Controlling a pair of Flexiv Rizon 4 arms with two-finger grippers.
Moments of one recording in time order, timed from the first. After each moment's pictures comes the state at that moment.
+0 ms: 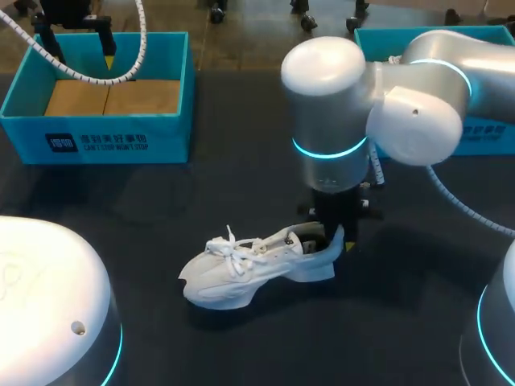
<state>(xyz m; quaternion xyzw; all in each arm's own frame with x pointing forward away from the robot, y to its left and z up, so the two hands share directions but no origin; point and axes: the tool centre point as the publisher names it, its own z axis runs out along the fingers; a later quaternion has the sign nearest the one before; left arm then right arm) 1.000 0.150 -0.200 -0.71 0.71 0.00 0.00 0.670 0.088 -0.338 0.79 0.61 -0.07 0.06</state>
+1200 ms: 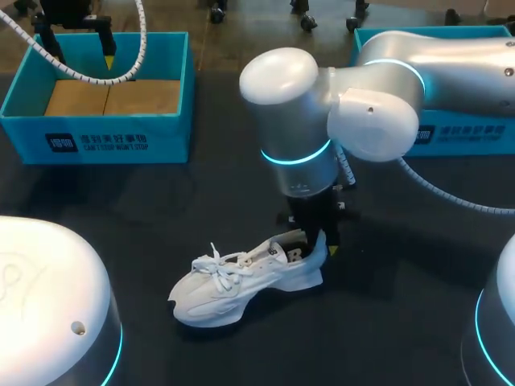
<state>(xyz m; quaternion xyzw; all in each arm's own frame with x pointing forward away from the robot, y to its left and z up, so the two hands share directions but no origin) 1.000 0.150 -0.200 -0.71 0.71 0.00 0.00 0.669 0.111 -0.352 0.76 0.64 -0.11 0.07</state>
